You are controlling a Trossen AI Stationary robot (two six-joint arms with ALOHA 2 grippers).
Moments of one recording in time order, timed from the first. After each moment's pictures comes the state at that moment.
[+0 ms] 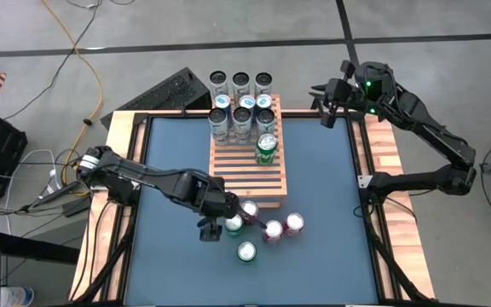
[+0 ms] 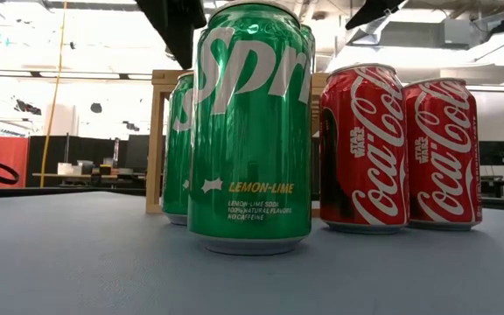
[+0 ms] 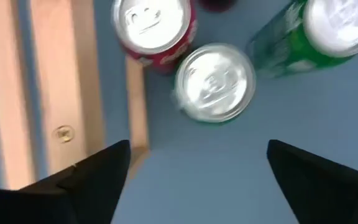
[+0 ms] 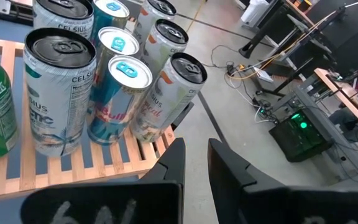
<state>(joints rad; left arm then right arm) -0.27 1.70 1.58 -1.04 -0.09 -0.22 -0.63 1.09 1.38 -0.65 0.03 -0.56</state>
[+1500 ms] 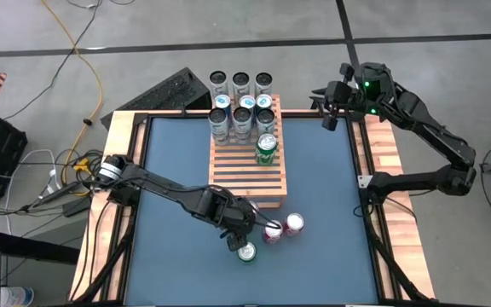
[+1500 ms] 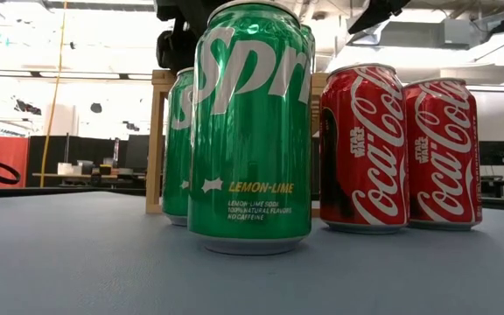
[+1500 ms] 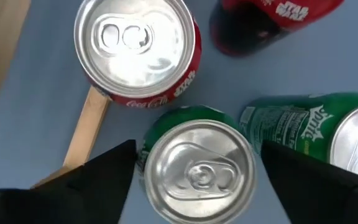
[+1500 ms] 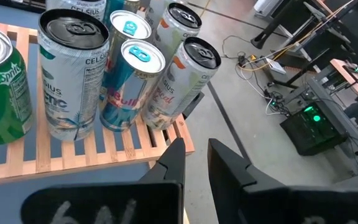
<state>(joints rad) -0.31 1.89 1.60 -0.86 -0.12 -0.68 -0.64 1.09 1.38 -0.71 -0.01 -0.56</state>
